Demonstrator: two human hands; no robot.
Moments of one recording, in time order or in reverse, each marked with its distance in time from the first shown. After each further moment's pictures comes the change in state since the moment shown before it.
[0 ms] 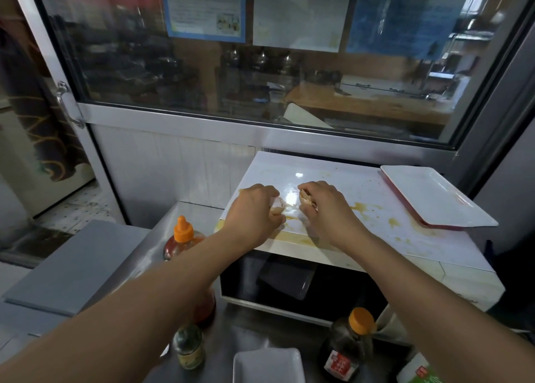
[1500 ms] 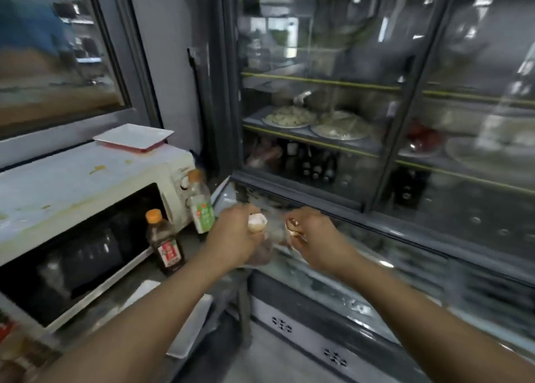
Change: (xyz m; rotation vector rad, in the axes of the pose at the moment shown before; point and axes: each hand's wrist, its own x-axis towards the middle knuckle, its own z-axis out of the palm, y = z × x) left_hand -0.282 0.132 0.001 -0.389 -0.618 0.970; right_hand -0.449 -0.196 -0.062 -0.312 0.477 0.878
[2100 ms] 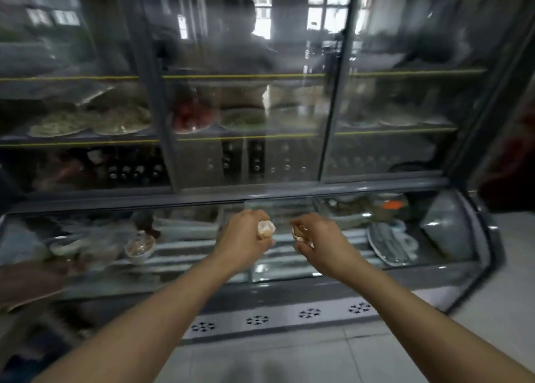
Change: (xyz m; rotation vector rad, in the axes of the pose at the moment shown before) left_hand -0.138 0.352 0.208 -0.136 -0.407 0.521; right_hand -0.390 0.136 -0.198 -0.197 0.306 0.611
